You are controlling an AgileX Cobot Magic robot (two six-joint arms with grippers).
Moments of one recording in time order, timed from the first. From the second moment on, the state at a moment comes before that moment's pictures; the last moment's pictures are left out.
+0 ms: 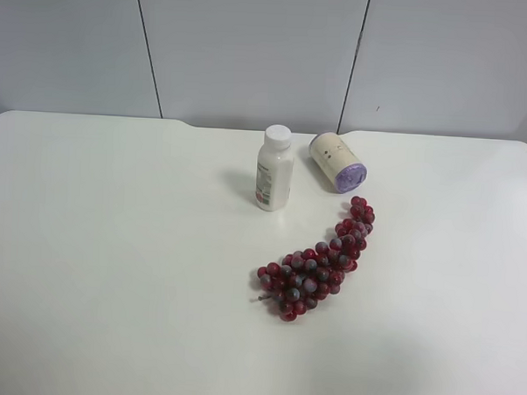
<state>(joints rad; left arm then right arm) -0.01 -0.01 -0.51 -0.09 1.06 0.04 0.16 0.15 -0.55 0.16 1.21 -0.19</state>
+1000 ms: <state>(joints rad) -0.01 -0.01 -0.51 -0.09 1.06 0.04 0.16 0.00 -0.51 0.09 1.06 -0.09</state>
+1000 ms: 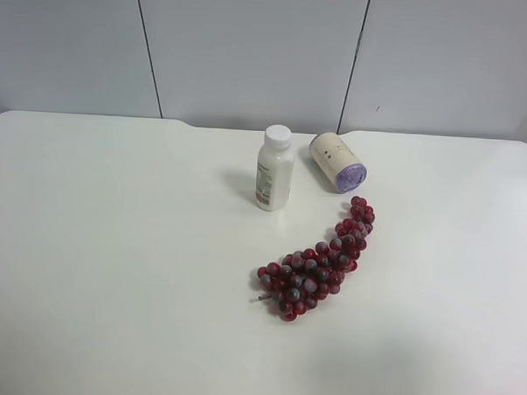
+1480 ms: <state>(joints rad) 0.09 -0.01 -0.51 -0.09 1.06 0.04 0.06 0.00 -0.51 0.09 1.06 -0.09</state>
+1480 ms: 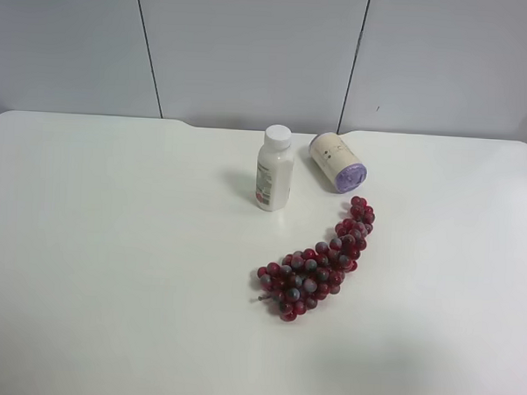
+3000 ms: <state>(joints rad) 0.09 -0.01 -0.51 -0.09 1.06 0.04 0.03 0.00 -0.51 0.09 1.06 -0.09</state>
